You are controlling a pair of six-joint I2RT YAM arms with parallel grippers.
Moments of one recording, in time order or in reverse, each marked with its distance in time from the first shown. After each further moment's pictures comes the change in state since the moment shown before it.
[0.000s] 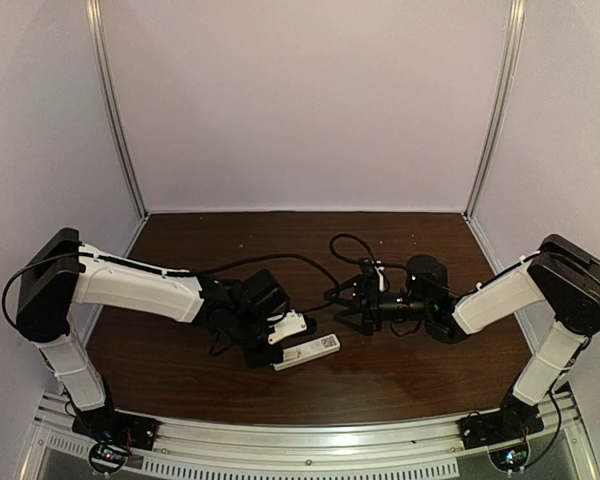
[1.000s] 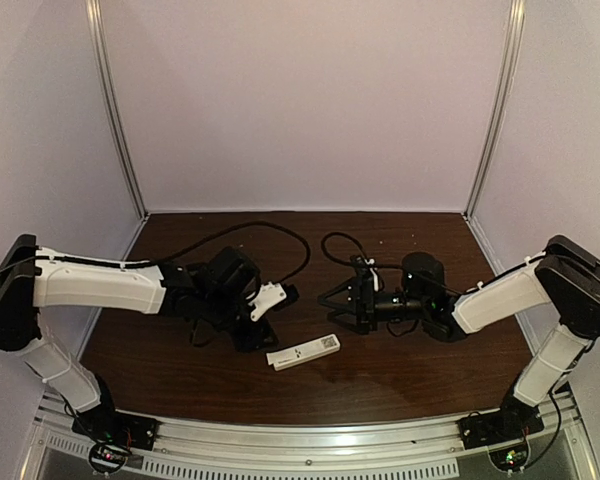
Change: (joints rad) left arm 0.072 -0.183 -0.072 0.070 0.095 -0.120; right arm 0.032 -0.024 0.025 -0.045 -0.018 -0.072
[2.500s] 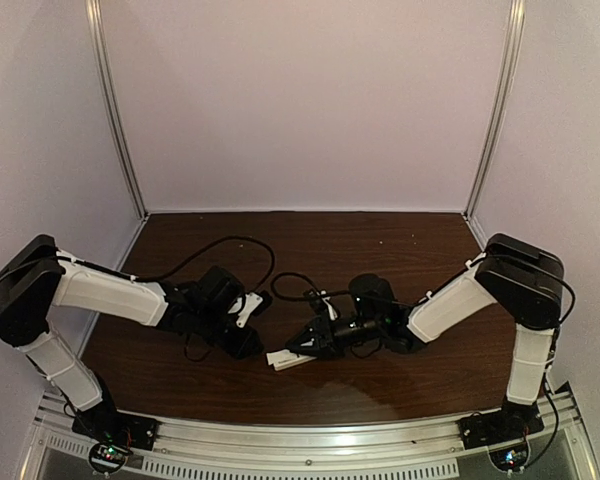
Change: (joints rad) left arm 0.119 0.033 -0.220 0.230 0.047 -0.338; right arm 0.178 0.282 0.199 -0.082 -0.033 -0.024
